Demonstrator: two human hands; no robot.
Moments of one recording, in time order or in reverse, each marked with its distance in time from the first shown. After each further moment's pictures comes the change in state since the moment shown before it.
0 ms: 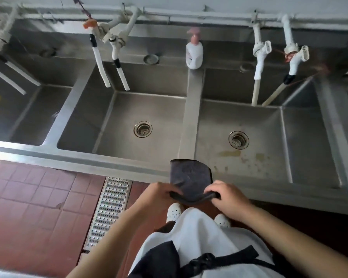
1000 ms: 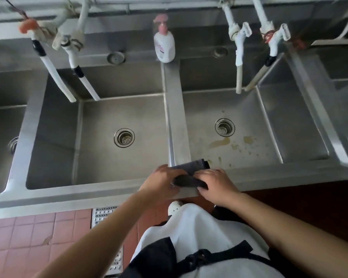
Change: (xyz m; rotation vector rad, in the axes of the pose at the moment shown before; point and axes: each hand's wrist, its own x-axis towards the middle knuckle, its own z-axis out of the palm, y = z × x) left_hand 0.099 -0.028 -0.041 0.367 -0.182 0.331; right_hand 0.072 -0.023 0.030 -0.252 0.100 0.121
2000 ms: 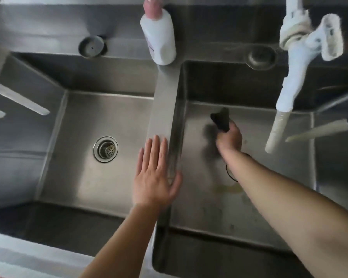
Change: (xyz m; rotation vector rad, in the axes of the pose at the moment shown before) left_hand 0.244 -0.023 0.024 0.316 0.465 -0.489; right_hand 0.355 0.200 -0.068 0.711 0.418 0.560
